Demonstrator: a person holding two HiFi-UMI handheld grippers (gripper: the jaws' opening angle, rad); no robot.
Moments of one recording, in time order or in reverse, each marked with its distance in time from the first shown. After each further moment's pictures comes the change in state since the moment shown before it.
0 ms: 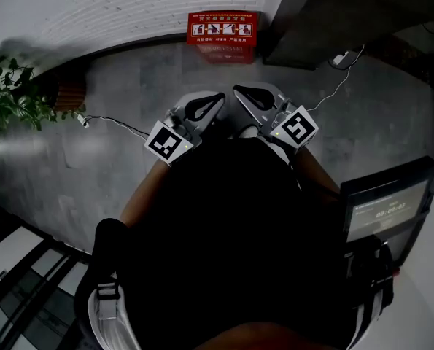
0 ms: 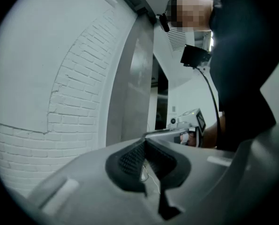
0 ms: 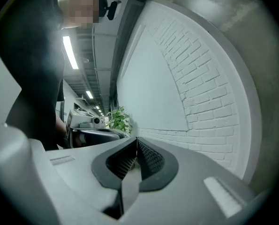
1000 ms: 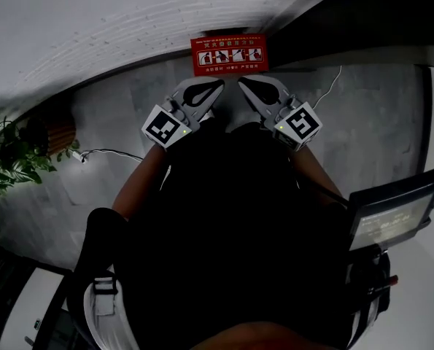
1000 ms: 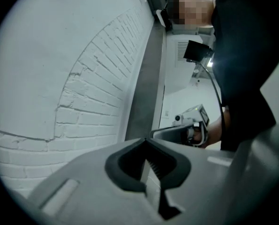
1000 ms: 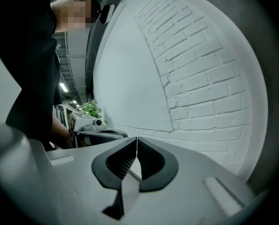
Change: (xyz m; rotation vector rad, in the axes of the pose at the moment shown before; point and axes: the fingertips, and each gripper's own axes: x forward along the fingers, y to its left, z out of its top) left arm 0.039 0.303 -0.001 -0.101 0.000 -0.181; right arm 0.215 -0.192 0.003 0.097 0.090 -0.243
